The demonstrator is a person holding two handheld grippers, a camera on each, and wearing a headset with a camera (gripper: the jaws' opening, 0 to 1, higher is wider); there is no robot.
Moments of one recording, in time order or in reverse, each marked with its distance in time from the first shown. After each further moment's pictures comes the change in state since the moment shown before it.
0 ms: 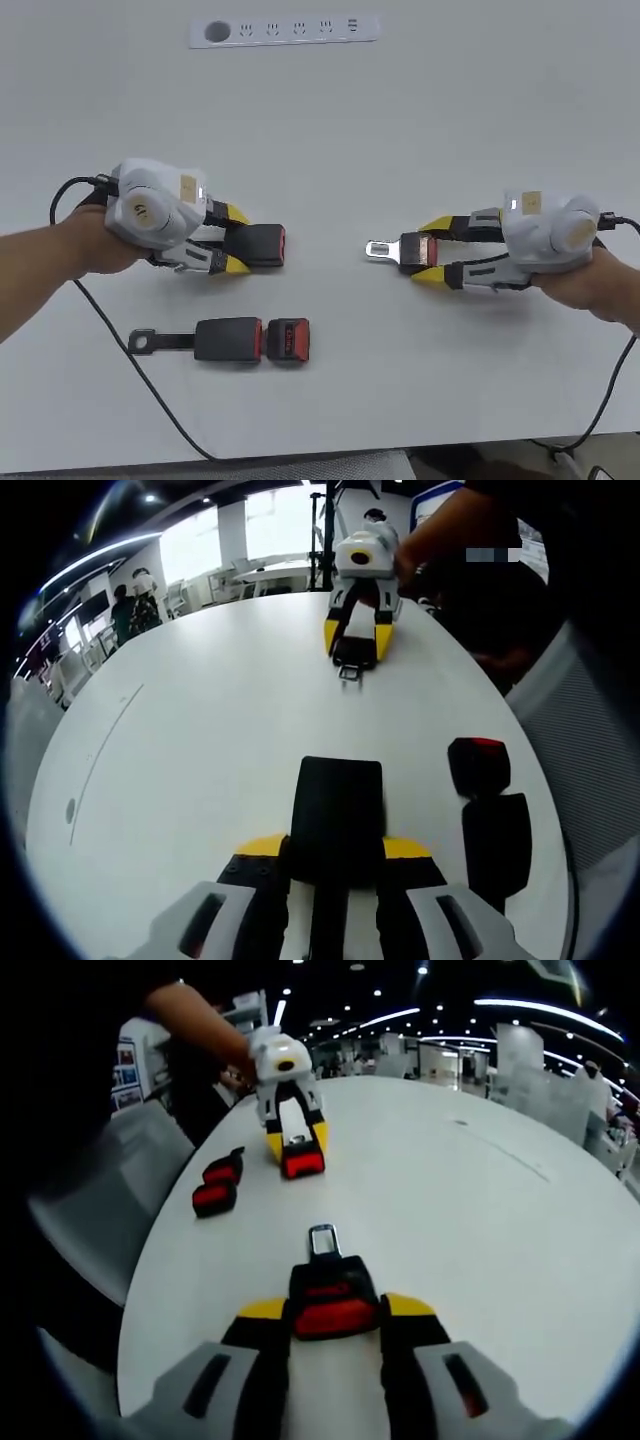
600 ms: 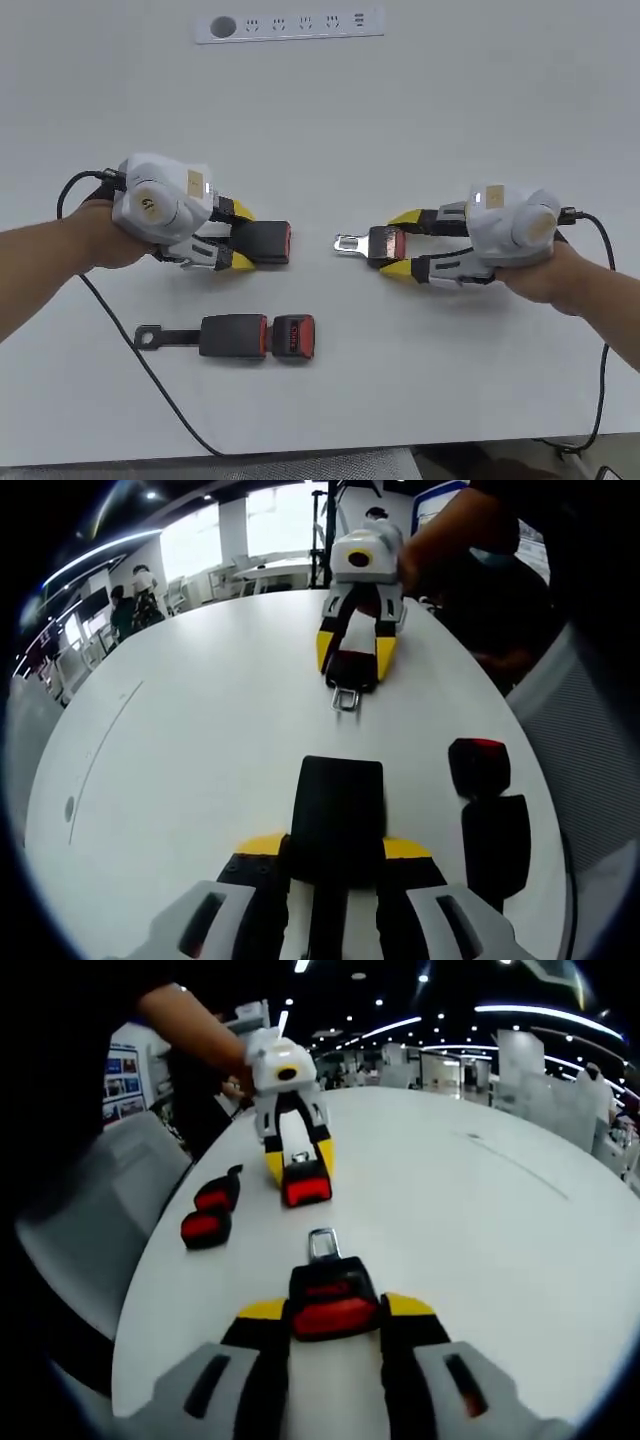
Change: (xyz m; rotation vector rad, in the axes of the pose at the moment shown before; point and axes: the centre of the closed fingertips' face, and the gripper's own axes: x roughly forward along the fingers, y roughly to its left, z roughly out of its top) left arm 0.001 0.000 0.000 -0.009 0.015 -0.004; right arm 0.035 0.001 0.030 0.003 -0.048 0.017
